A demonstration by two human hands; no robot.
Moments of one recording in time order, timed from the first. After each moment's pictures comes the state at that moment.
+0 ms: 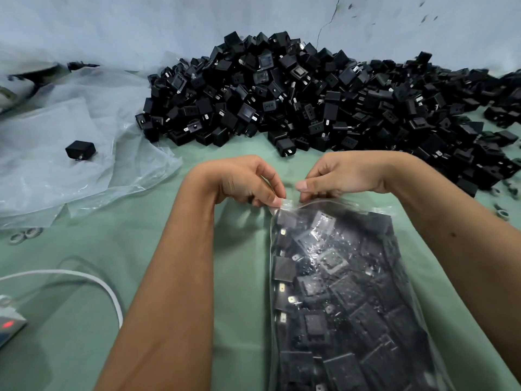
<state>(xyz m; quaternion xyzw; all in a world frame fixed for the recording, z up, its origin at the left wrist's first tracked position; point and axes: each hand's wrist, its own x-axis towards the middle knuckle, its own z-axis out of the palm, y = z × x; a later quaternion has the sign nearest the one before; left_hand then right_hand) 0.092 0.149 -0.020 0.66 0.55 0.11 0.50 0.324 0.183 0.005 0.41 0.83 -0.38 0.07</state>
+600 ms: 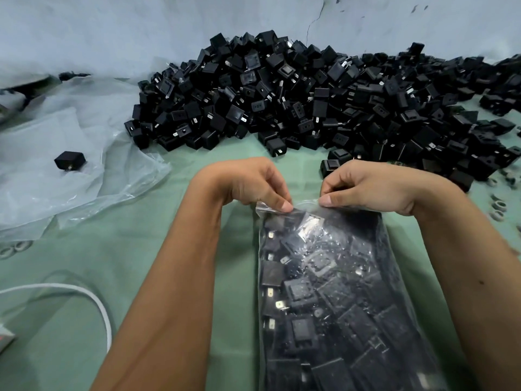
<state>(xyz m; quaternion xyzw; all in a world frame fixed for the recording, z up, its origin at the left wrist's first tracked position) 0.120 0.154 -0.017 0.71 0.53 0.08 0.46 0.372 0.162 -0.011 0.43 0.79 -0.42 -0.05</state>
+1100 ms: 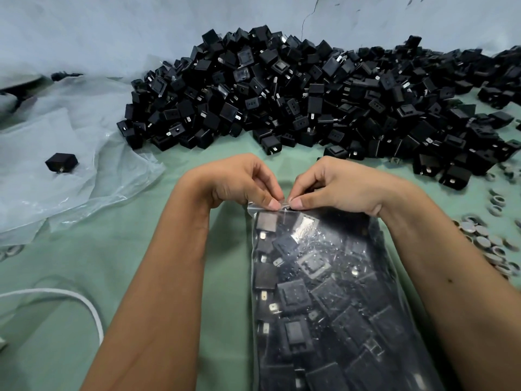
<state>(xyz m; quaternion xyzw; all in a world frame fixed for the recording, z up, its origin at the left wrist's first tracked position) 0.111 0.157 -0.027 0.66 0.50 0.15 0.55 0.341 0.156 -0.019 0.39 0.79 -0.47 -0.12</state>
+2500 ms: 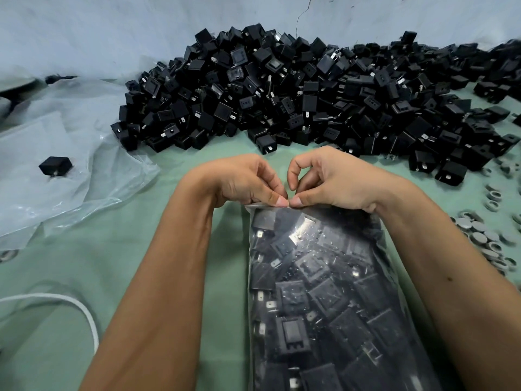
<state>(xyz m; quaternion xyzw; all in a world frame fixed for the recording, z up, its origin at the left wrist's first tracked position) 0.128 0.154 -0.018 0.66 0.53 0.11 0.52 0.344 0.160 -0.025 0.40 0.76 -0.48 -0.16</state>
